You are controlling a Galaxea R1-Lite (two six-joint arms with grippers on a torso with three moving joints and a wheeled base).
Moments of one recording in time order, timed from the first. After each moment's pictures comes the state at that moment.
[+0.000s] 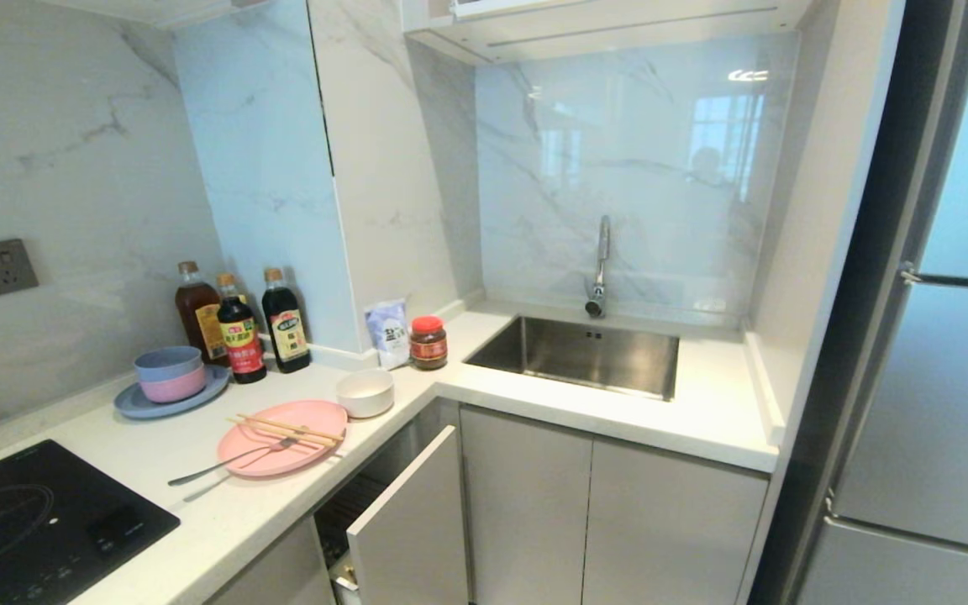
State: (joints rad) left arm 0.01 0.00 0.00 0.01 0.00 0.02; right arm 0.00 0.00 0.00 0.00 -0.01 0.04
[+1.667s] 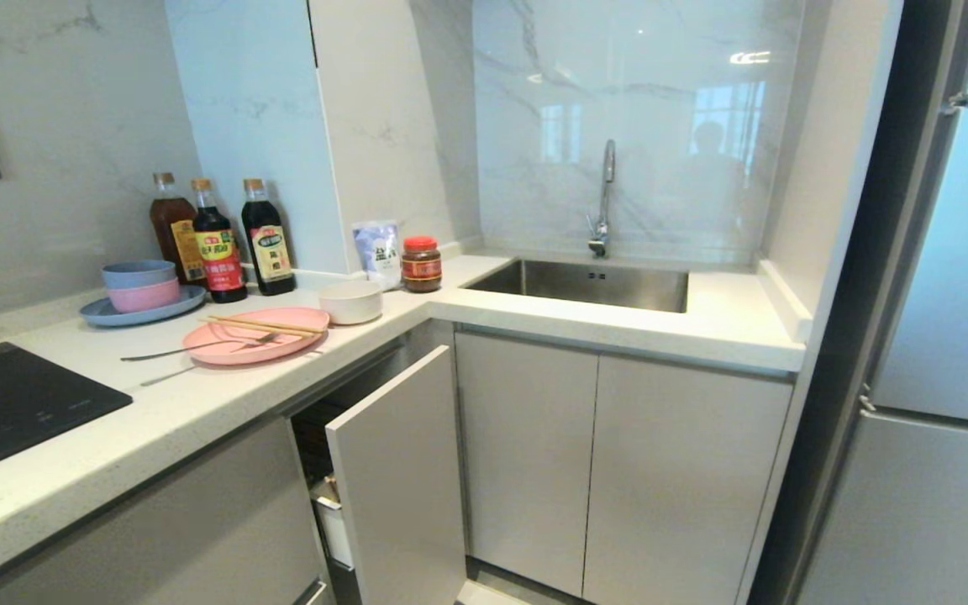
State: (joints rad) left arm 0.01 0.00 0.00 0.01 0.00 0.02; right arm 0.00 0.00 0.00 0.00 -0.01 0.04
